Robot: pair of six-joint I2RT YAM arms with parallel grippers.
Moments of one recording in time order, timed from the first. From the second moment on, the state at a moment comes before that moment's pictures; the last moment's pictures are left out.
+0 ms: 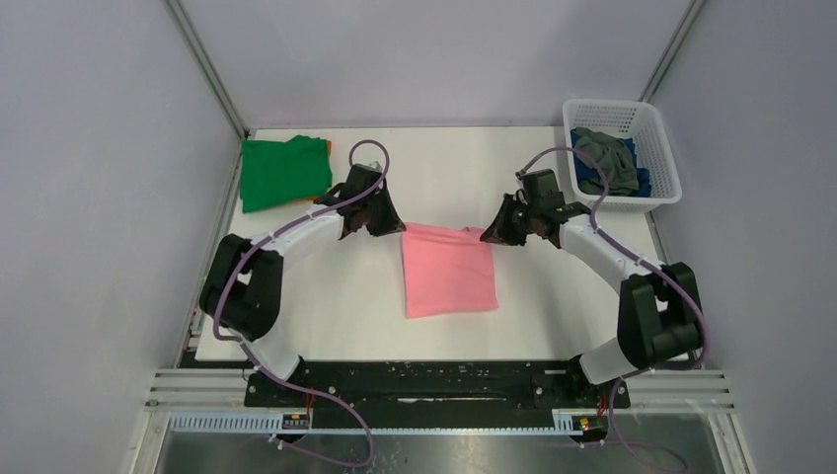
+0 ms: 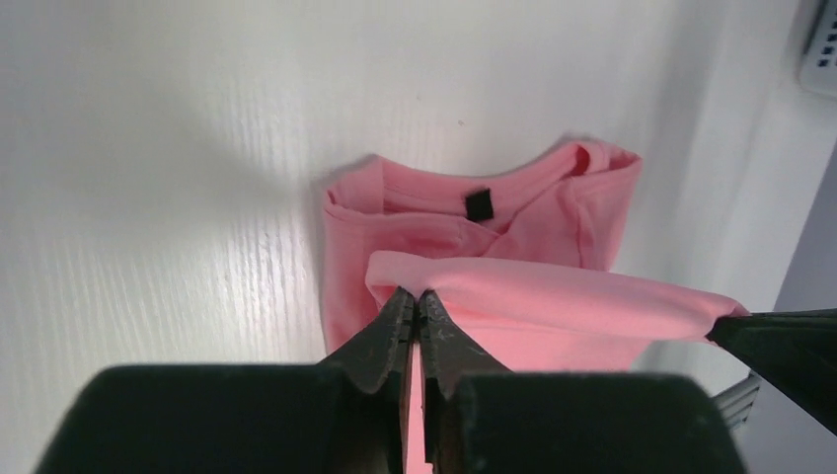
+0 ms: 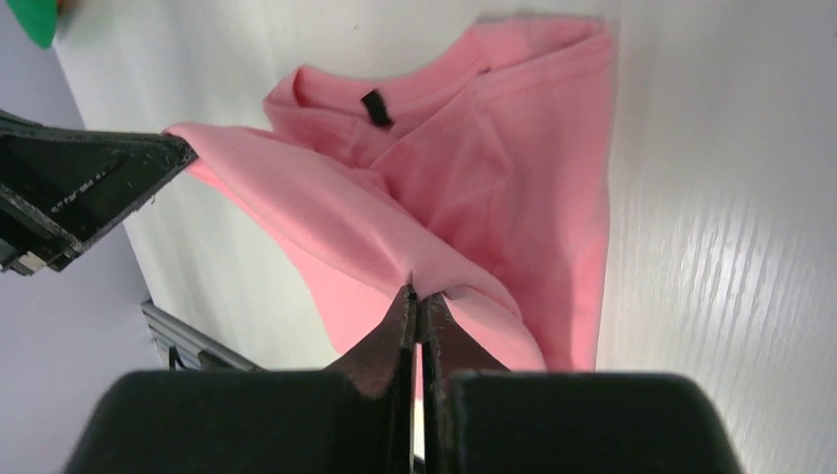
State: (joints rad) left arm -0.45 1.64 1.11 -0.29 0.14 -0.73; right arm 0.32 1.46 0.97 -0.40 -0.34 0.67
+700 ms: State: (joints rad) left arm -0.42 1.71 1.05 -0.17 0.26 -0.69; right arm 0.27 1.42 0.86 -0.21 -0.34 0.65
